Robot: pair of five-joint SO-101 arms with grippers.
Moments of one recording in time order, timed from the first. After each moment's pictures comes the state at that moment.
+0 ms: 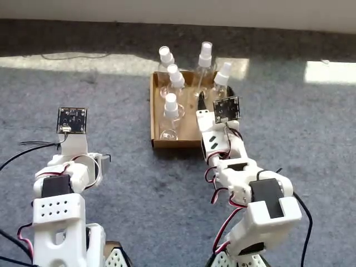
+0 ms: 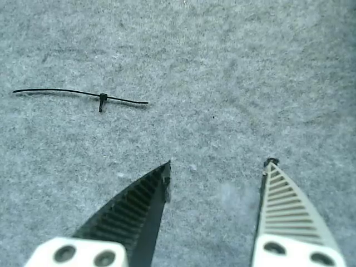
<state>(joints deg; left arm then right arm) -16.8 -58.9 69.3 54.4 -3.8 -13.9 8.0 58.2 -51.5 7.3</state>
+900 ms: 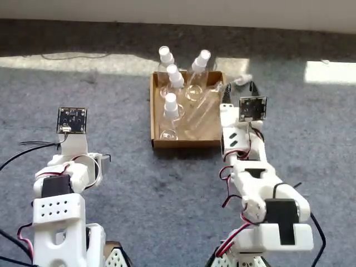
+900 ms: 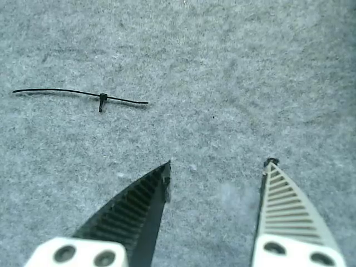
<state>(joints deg) -16.8 -58.9 69.3 54.4 -3.8 -4.7 -5.9 63.6 -46.5 7.3</state>
